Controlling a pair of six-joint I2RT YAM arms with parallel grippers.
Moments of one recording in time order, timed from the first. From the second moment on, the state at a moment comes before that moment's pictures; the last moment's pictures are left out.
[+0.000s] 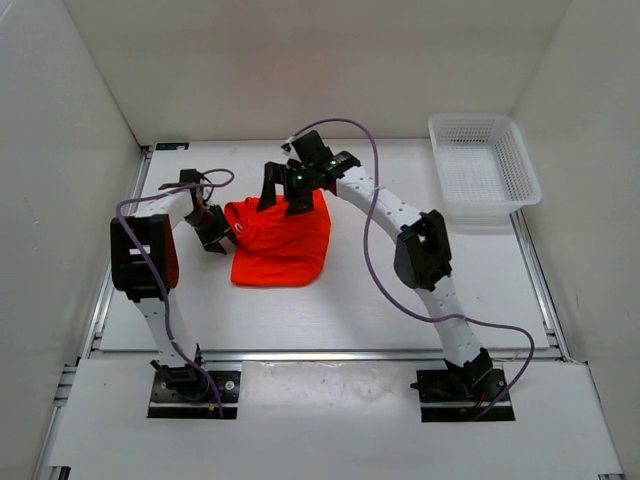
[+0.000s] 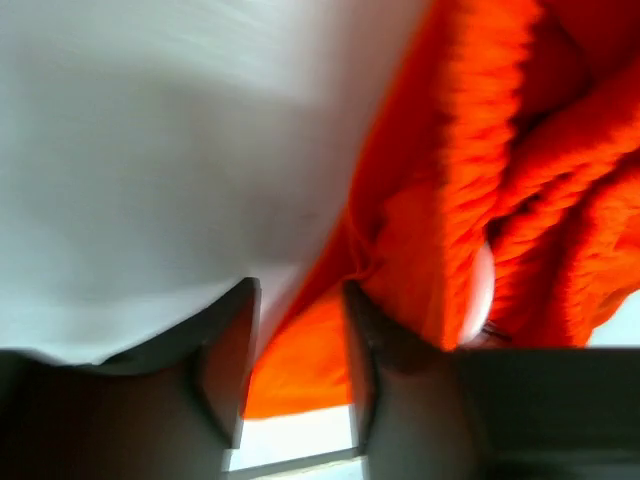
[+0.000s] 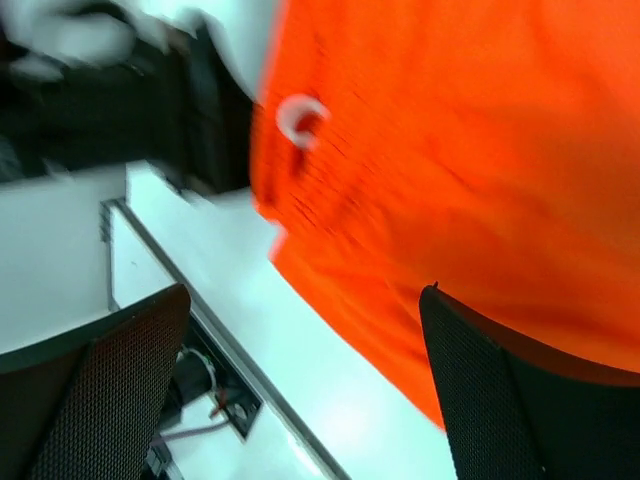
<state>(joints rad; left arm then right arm) 0.03 1.94 1.33 -0.75 0.25 -0.45 0.72 2.40 2.35 -0.75 -0.49 0.61</state>
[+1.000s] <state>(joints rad) -0.09 2.09 1.57 -0.88 0.10 -0.40 0.47 1.66 1.30 -0.59 -0.34 0.56</state>
